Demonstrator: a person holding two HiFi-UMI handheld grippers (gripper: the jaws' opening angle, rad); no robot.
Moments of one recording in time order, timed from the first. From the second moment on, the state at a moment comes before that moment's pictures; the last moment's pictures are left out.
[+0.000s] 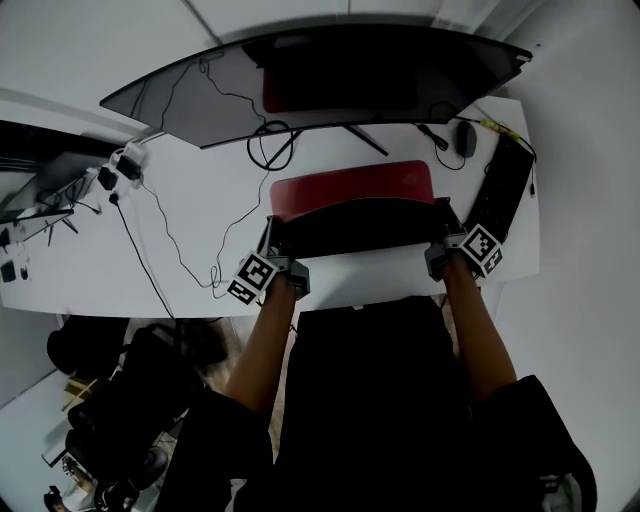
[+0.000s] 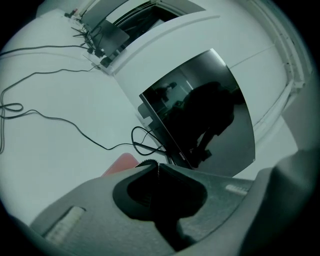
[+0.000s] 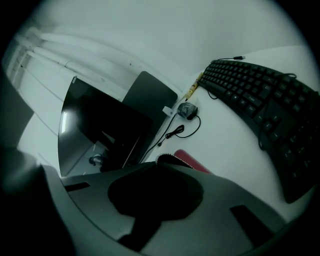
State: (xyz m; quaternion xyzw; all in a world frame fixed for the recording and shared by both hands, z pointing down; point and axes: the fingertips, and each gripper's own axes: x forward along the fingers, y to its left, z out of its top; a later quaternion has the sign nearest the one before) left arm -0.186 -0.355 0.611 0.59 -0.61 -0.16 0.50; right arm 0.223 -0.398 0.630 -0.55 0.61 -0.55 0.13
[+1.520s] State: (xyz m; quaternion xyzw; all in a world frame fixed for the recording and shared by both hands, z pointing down) left arm -0.203 -0.432 0.707 0.51 -0.66 -0.02 0.55; right arm 0.200 -0.487 0.717 -0.58 0.56 -0.59 0.00
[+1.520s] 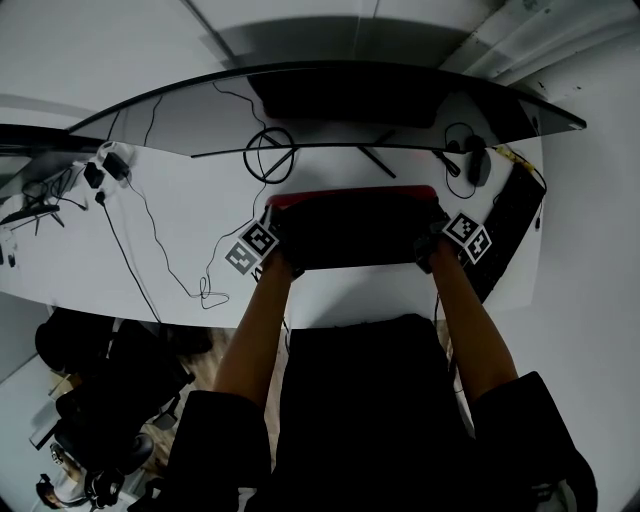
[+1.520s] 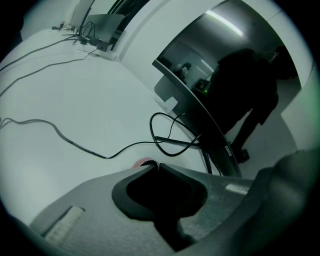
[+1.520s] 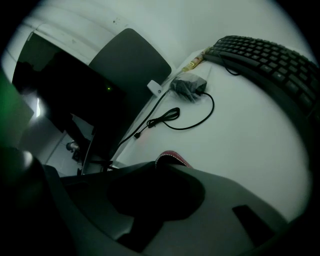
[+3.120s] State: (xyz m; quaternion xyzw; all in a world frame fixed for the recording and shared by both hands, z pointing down) left arm -0.181 -0.360 0.573 0.71 -0.56 -0.04 0.41; right arm 0.154 -0.395 0.581 -0.53 0.75 -0.40 -0.06
